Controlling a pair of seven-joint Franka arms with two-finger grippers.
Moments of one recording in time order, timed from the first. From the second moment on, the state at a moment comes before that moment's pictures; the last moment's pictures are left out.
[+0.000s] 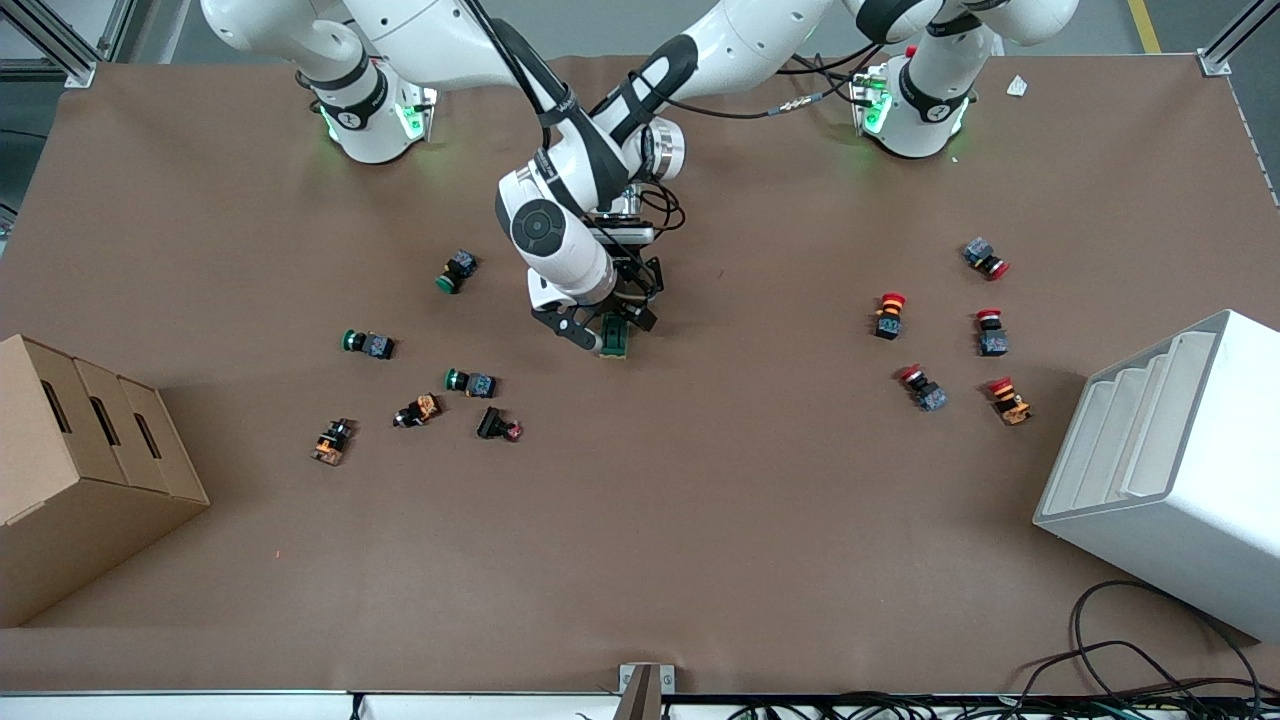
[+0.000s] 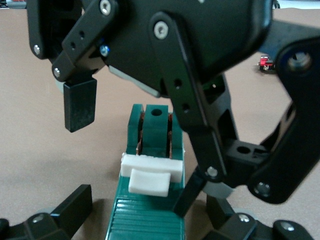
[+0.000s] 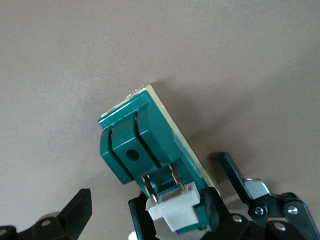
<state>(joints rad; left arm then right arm) -0.96 0.83 -0.28 -1.80 1.70 2.14 -2.48 0.83 0.55 -0.01 -1.95 0.50 2.59 1.02</state>
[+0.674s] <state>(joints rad) -0.96 0.83 -0.27 -1.79 1.70 2.14 -2.48 0.83 0.56 -0.02 -1.92 0.56 2.56 1.03</state>
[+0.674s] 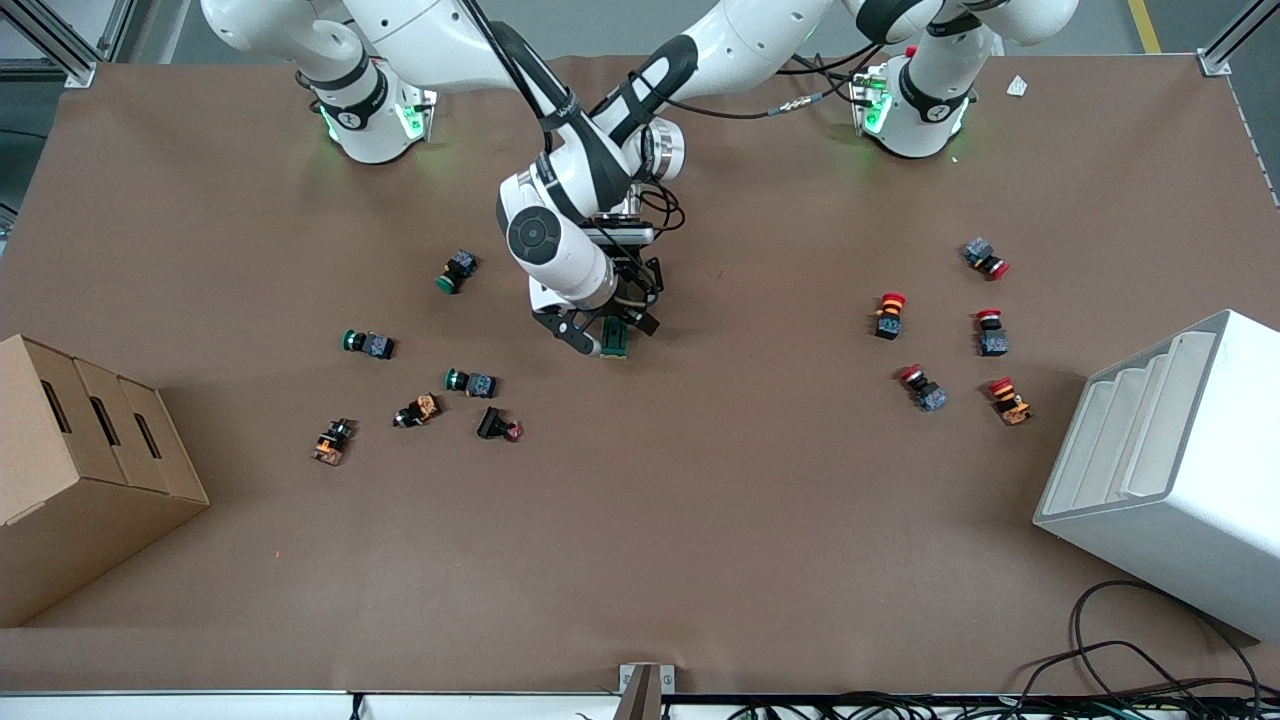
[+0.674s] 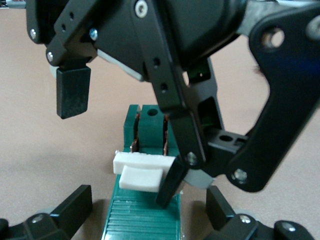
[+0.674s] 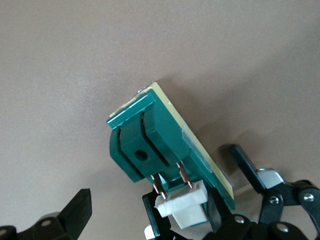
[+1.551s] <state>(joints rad) -0.96 0.83 -0.27 -1.79 1.70 2.14 -2.48 0.78 0.62 -0.03 -1.74 0.57 2.52 1.04</state>
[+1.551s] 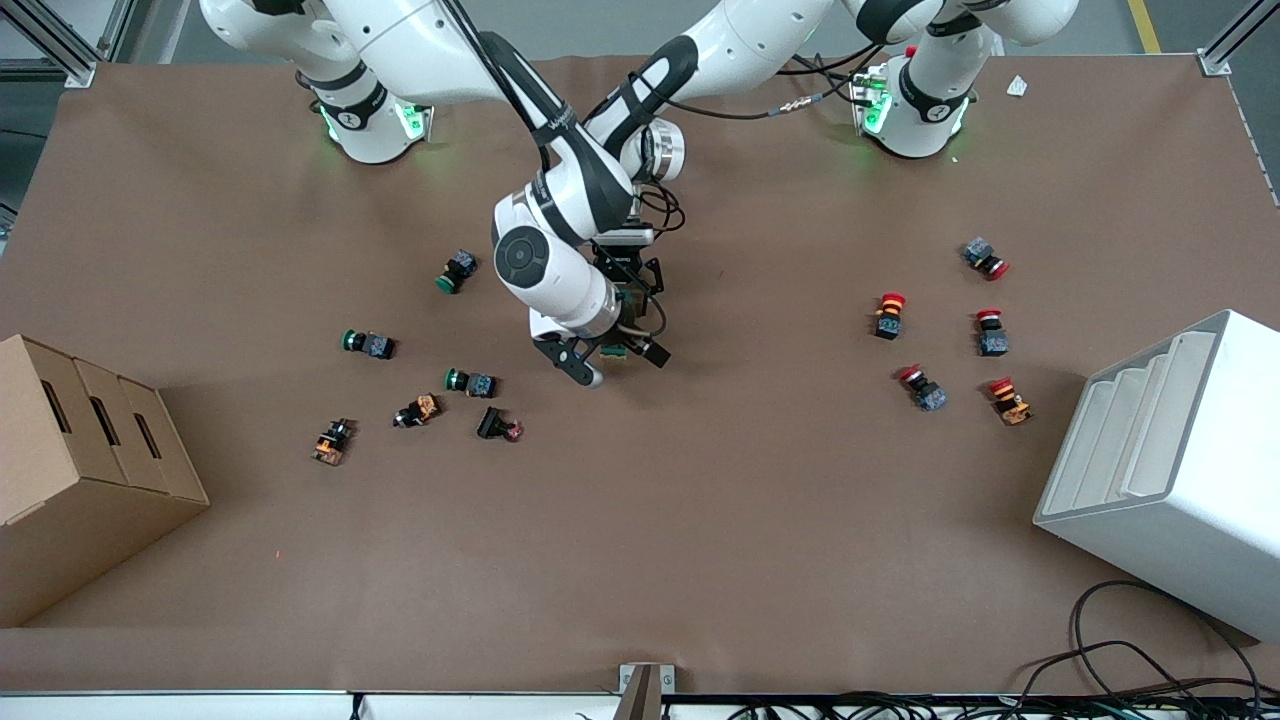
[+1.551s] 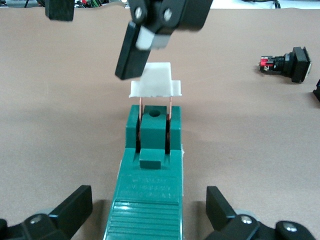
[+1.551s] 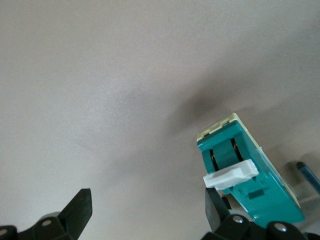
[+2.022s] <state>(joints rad) -0.95 0.83 -0.27 -1.79 1.70 2.15 -2.48 0.77 0.65 -0.03 -1.71 0.57 2.53 0.95</state>
